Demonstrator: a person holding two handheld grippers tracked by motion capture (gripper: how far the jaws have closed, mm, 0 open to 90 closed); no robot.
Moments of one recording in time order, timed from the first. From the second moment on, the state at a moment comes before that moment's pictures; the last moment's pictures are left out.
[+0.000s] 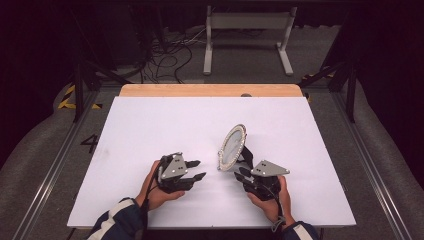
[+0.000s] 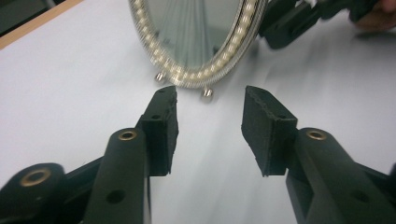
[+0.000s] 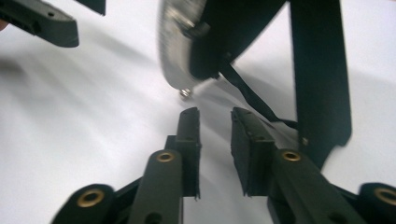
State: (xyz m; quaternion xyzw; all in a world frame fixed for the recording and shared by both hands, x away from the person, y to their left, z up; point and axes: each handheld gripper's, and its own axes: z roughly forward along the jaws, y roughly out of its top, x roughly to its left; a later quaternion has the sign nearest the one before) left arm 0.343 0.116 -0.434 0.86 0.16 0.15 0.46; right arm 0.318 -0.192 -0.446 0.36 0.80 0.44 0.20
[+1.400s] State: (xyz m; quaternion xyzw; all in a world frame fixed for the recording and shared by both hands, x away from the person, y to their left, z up) left arm 0.304 0.195 -0.464 0.87 0.24 0.16 0.39; right arm 0.346 -0.147 -0.457 0.42 0.74 0.48 0.23
